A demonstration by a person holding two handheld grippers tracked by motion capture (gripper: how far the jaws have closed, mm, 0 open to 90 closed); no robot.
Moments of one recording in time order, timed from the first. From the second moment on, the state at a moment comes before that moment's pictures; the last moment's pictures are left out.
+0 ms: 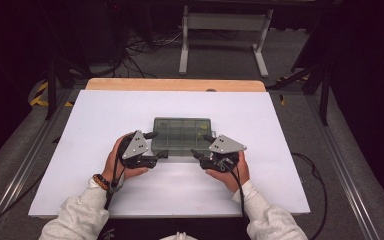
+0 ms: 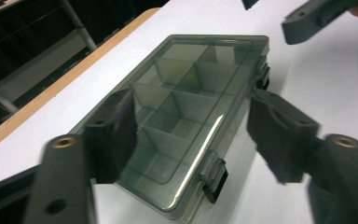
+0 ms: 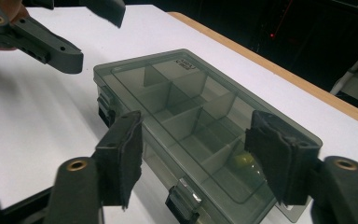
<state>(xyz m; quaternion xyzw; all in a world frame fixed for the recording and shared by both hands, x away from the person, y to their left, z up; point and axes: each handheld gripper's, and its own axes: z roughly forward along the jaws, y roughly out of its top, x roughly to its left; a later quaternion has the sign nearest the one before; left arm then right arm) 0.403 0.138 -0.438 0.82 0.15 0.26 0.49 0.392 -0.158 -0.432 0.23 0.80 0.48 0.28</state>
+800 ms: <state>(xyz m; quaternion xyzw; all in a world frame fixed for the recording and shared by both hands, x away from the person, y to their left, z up) 0.394 0.147 -0.435 0.81 0.16 0.26 0.49 0.382 -0.161 -0.426 0.24 0.80 0.47 0.30</state>
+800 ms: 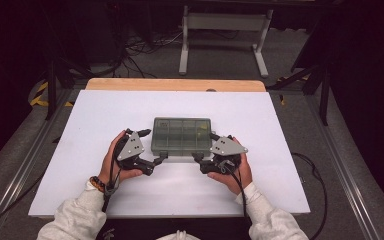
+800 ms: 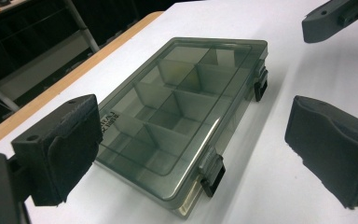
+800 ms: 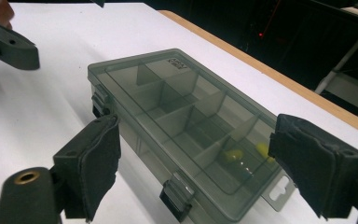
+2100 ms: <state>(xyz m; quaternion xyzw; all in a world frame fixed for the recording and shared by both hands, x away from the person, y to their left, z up) 0.352 0.178 -0.430 0.81 0.13 0.29 0.50 0.342 -0.188 -0.428 0.21 0.80 0.45 0.33</state>
